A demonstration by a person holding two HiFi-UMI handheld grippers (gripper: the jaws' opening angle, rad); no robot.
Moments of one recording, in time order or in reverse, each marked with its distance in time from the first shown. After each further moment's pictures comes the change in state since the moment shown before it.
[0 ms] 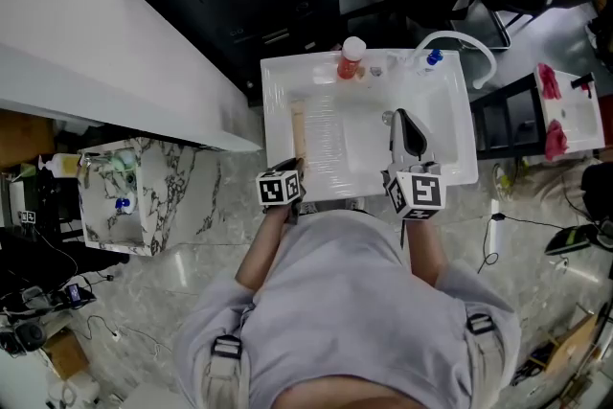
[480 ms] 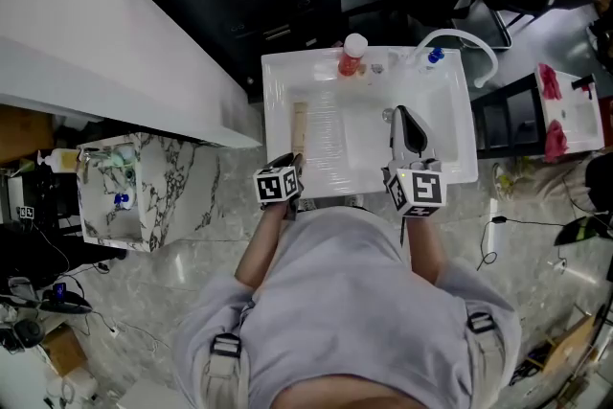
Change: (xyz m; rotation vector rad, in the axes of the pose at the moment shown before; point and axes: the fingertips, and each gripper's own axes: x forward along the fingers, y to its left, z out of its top) left arm -0.005 0.008 0.004 -0.009 -0.023 0.035; right arm 0.001 0.002 0.001 -0.007 0.001 0.010
